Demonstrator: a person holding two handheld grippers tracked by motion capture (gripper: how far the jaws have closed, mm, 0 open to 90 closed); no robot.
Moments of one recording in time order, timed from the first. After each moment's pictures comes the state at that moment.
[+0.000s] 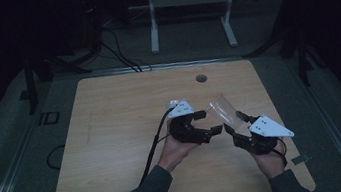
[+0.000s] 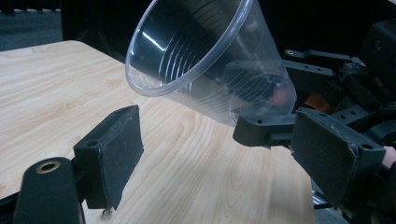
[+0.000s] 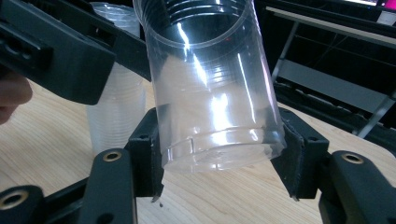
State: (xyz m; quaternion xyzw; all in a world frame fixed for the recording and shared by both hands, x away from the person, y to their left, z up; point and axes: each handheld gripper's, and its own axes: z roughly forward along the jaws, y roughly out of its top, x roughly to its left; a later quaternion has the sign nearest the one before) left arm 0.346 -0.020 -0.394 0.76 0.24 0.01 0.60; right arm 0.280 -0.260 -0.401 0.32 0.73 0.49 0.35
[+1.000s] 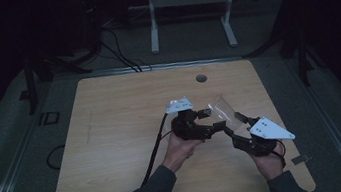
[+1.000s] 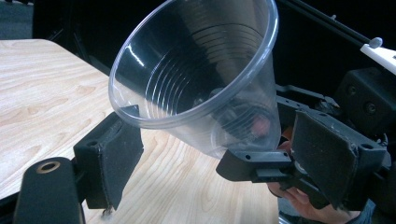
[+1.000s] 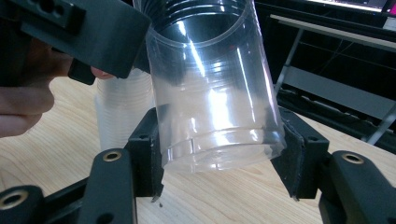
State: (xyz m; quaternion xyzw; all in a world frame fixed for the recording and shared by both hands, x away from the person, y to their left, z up) left arm 0.353 -0.026 -0.394 0.72 0.26 -0.06 0.64; right arm 0.277 -0.258 -0.403 0.31 0.72 0.51 0.35
